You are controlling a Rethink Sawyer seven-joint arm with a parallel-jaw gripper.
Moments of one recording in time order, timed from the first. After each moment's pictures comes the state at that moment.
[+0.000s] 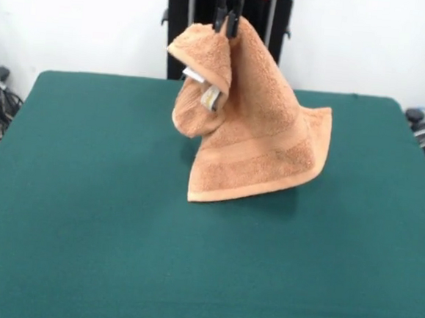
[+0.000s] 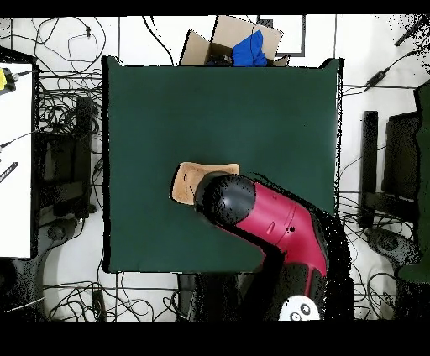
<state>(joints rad) -0.07 -0.83 -0.34 1.77 0.18 0.74 1.58</state>
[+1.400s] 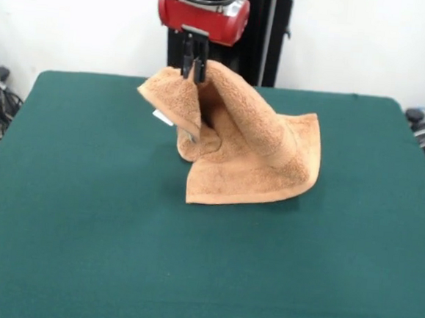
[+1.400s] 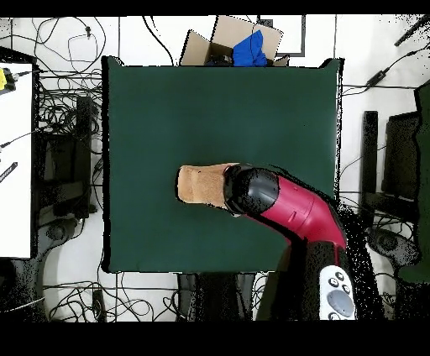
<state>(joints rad) -0.26 -0.78 -0.15 1.78 0.11 0.59 1.58</state>
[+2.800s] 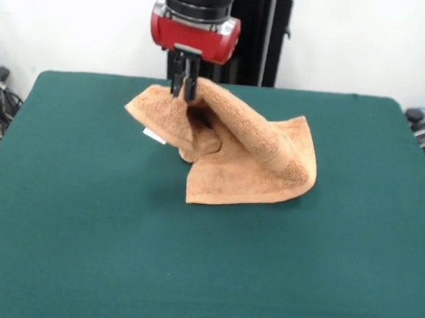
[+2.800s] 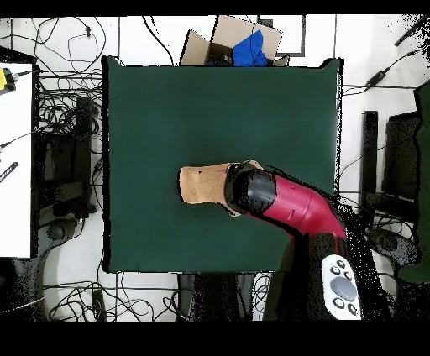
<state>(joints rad) -0.30 -0.75 -0.09 1.78 0.02 0.47 1.58</state>
